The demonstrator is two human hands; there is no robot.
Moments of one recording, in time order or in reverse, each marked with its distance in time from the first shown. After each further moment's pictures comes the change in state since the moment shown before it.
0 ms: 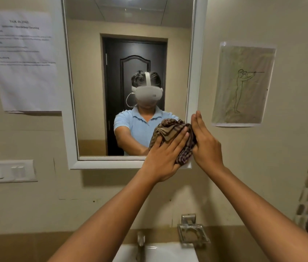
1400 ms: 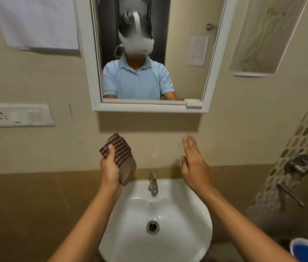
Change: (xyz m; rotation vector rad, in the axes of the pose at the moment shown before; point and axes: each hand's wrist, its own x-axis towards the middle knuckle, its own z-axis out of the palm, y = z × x) left_hand -0.253 -0.017 -0.036 -1.796 0.373 -1.472; right_hand -0.210 -0.097 0.047 0.071 -0.336 0.210
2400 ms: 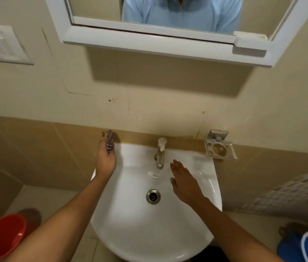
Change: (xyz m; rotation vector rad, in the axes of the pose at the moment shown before) left_hand 0.113 -0.190 -0.132 0.937 0.224 0.137; right_hand -0.082 0.120 0.183 -0.068 -0.765 -0.062
